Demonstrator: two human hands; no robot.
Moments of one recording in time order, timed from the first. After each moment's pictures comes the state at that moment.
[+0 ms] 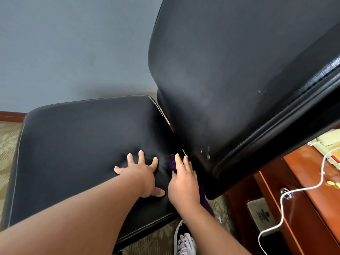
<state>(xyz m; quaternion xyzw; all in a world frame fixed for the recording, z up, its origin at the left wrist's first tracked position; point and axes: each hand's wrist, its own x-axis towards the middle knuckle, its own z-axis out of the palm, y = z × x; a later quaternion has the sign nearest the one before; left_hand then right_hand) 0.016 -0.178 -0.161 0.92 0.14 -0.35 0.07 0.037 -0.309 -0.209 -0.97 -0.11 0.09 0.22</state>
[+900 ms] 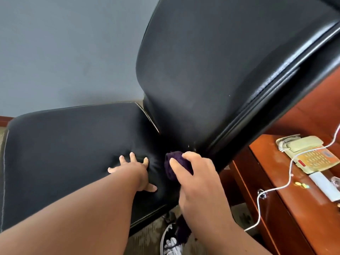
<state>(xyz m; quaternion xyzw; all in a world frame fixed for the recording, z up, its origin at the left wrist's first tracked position) 0.028 -0.183 -0.165 0.92 0.19 -0.34 0.09 -0.027 -0.363 -0.084 -0.89 -0.35 -0.27 0.12</state>
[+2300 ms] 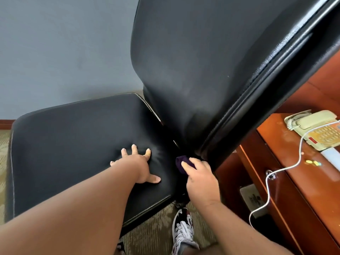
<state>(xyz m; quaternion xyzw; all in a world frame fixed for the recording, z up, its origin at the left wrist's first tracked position) 0.023 -0.178 -0.169 0.93 0.17 -0.33 0.09 0.022 -0.384 -0.205 -0.97 -0.15 -0.04 0.17</state>
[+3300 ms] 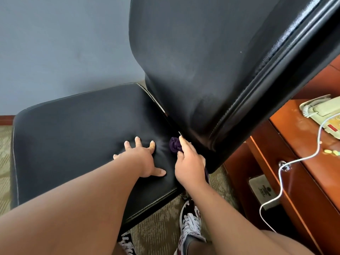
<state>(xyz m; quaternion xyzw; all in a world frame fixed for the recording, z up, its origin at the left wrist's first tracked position) 0.028 -0.178 -0.175 0.93 0.16 -0.33 0.07 0.045 -0.332 -0.215 -0.95 -0.08 0.03 0.31</state>
